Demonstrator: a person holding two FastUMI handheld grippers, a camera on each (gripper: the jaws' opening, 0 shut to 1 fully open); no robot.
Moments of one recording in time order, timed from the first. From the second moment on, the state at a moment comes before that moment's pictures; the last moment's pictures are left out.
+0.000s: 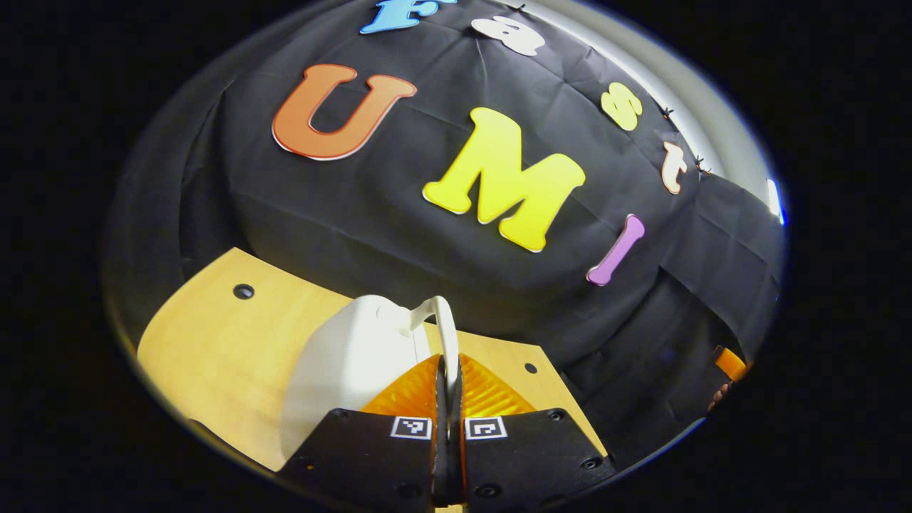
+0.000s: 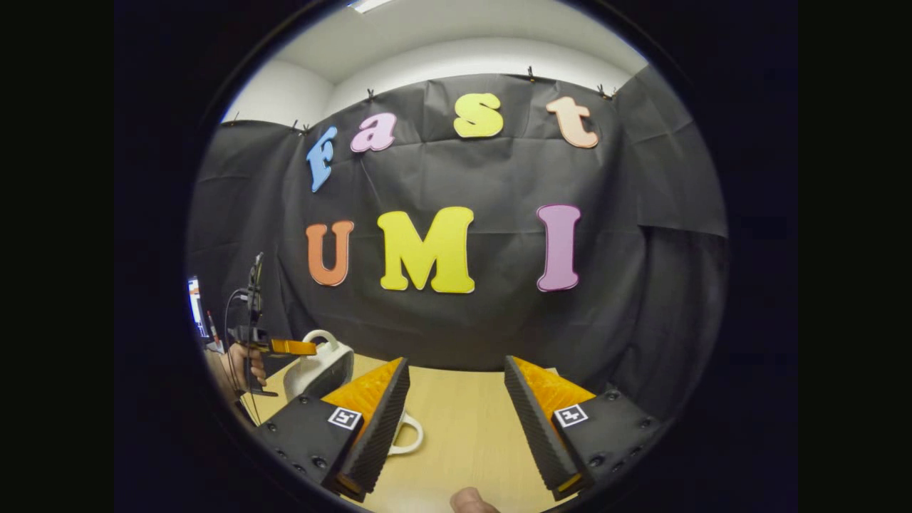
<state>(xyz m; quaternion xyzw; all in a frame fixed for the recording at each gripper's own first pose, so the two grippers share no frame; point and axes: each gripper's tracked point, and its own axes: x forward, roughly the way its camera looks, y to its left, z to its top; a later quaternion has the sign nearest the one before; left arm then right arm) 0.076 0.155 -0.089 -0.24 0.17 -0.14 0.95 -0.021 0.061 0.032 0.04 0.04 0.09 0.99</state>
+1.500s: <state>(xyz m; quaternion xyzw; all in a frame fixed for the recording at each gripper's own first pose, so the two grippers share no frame) 0.074 -0.036 -0.271 -0.05 0.40 -0.20 0.89 -0.010 0.000 0.017 0.05 0.05 0.02 1.00</state>
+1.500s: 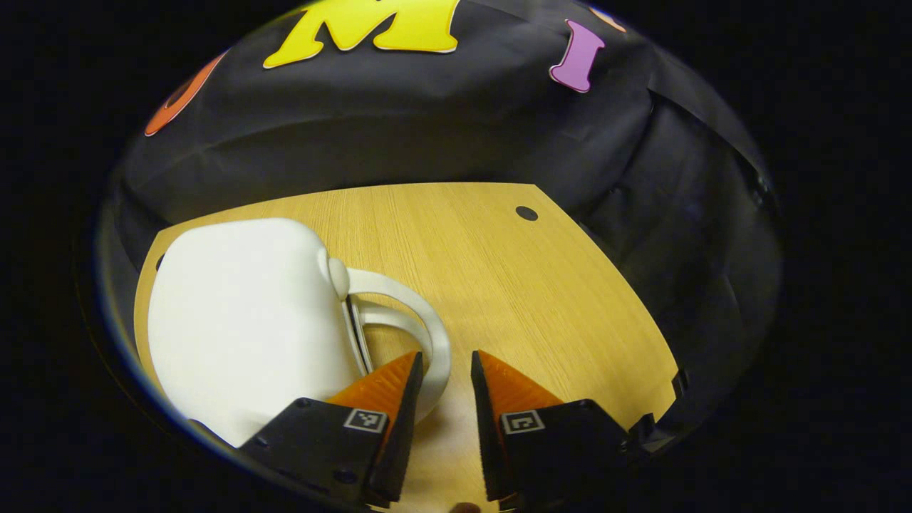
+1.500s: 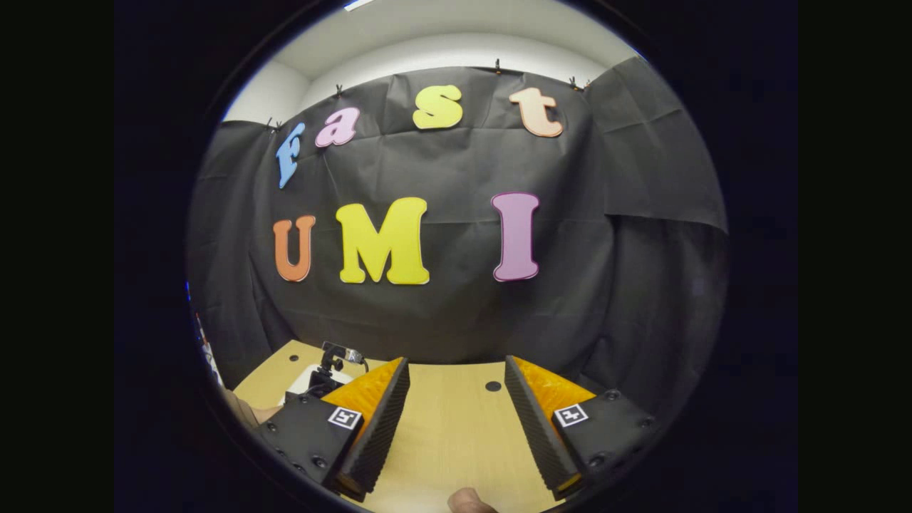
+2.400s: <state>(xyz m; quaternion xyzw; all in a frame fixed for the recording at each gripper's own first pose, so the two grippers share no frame) -0.003 0.105 0.004 -0.01 0.06 -0.04 1.00 0.003 0.107 0.039 0.00 0.00 0.06 1.00</state>
